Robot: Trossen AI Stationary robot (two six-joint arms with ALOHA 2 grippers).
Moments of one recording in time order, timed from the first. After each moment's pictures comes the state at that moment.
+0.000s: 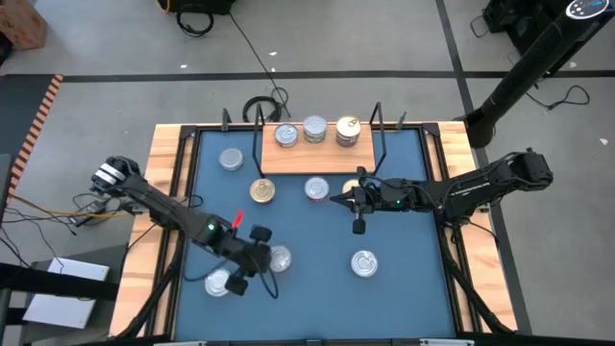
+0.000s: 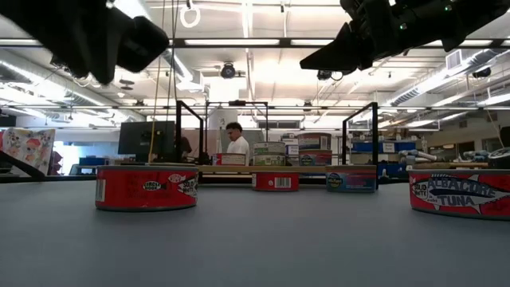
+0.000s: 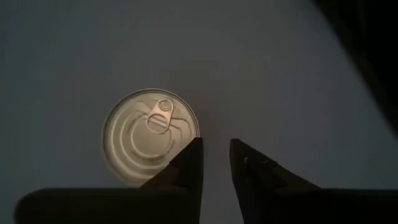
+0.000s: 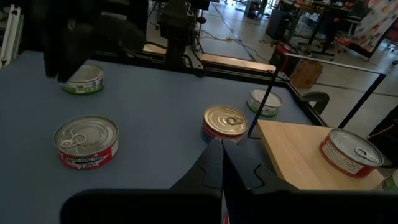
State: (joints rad) left arm -0.49 1.44 0.96 -0.50 -0.03 -0.10; right arm 0.07 1.26 0.58 0.42 0.22 -0.13
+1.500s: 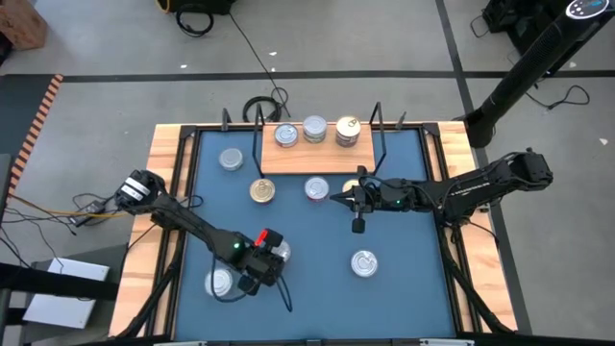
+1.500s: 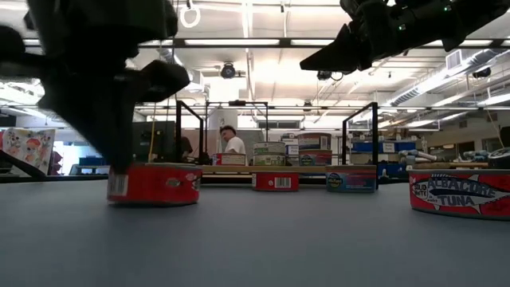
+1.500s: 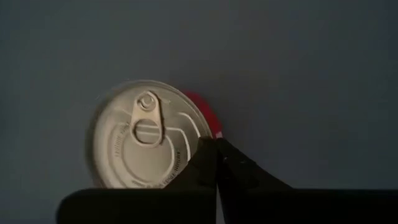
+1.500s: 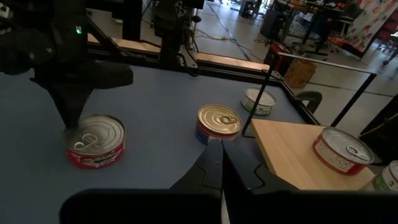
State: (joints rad) left arm -0.51 1.71 1.07 -0.58 -0.23 0.02; right arm 0.07 1.26 0.58 0.42 0.24 -0.14
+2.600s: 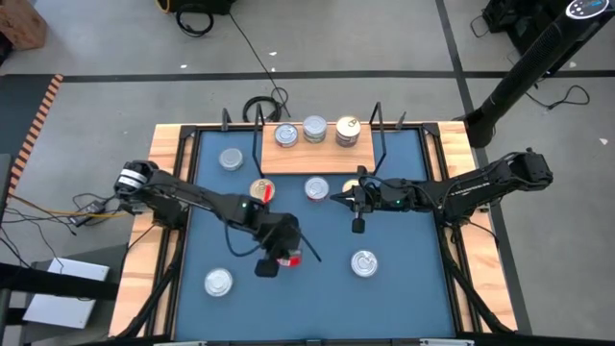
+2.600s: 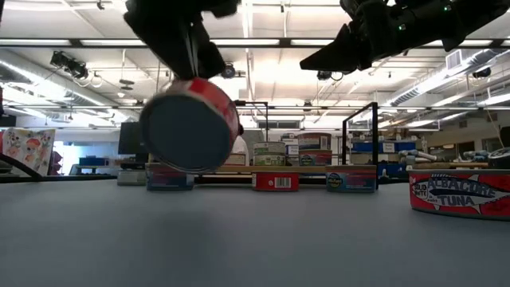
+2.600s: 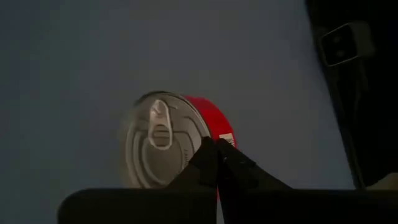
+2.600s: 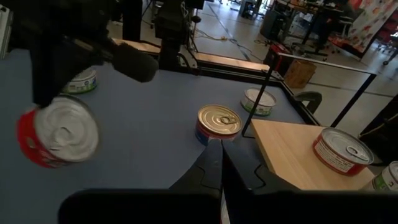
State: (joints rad) left arm -0.24 1.64 1.22 -0.59 0.23 -0.14; right arm 0.07 1.26 0.58 0.42 0.24 -0.14
